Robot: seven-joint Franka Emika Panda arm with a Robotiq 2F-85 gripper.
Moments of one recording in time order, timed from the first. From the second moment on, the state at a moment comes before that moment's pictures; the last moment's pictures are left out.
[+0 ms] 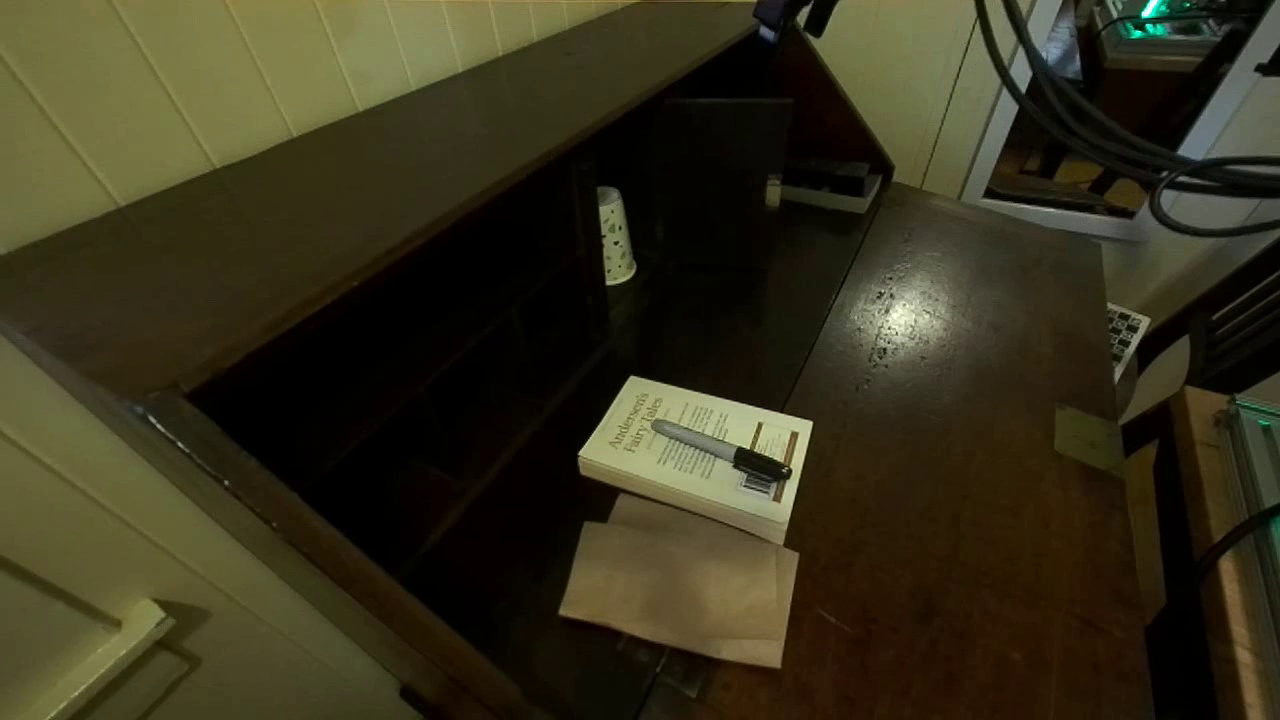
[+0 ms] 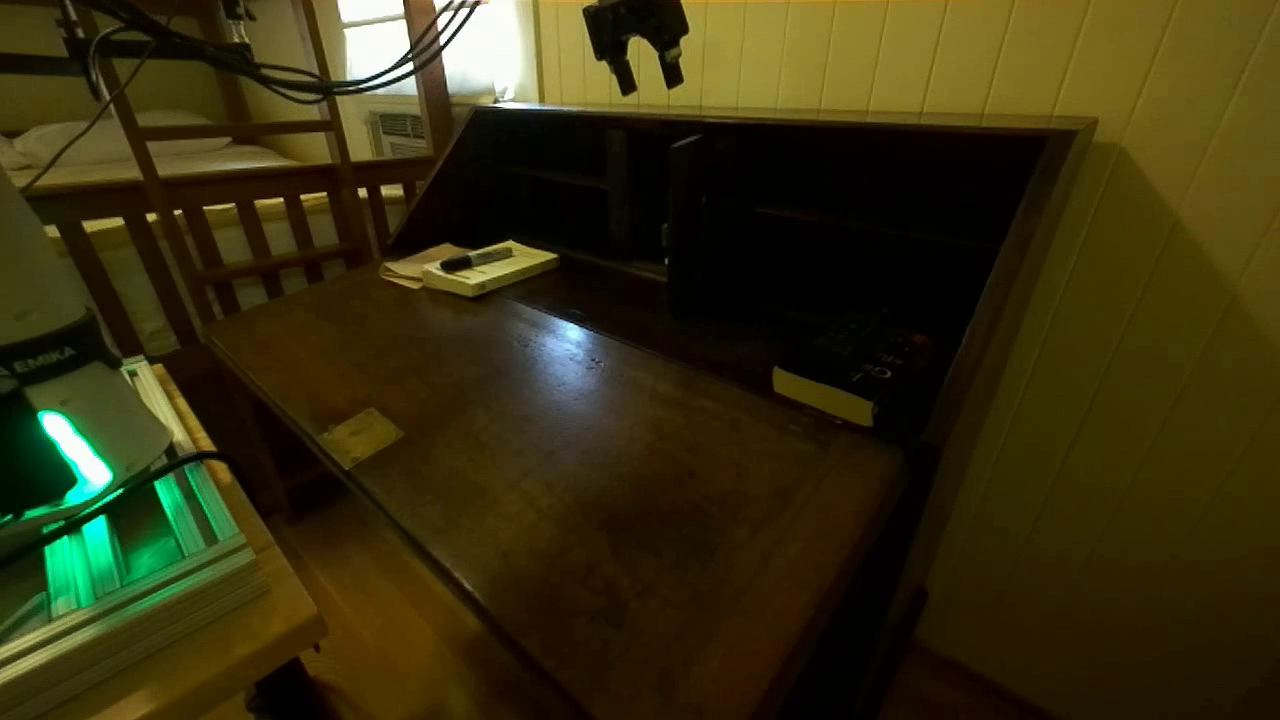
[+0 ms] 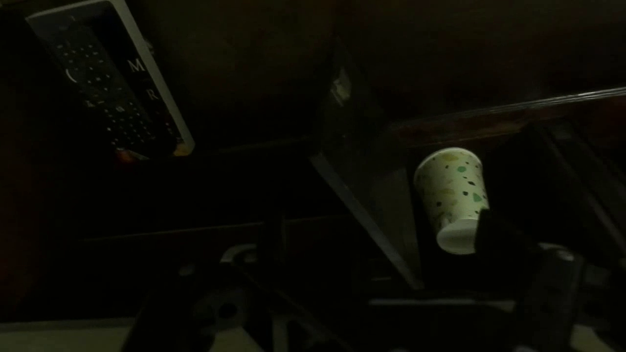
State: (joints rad) arm -0.11 -0.02 -0.19 -2.08 -0.11 2.45 -0.03
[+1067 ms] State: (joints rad) arm -0.07 -0.03 -0.16 -2.22 0.37 2.47 -0.84
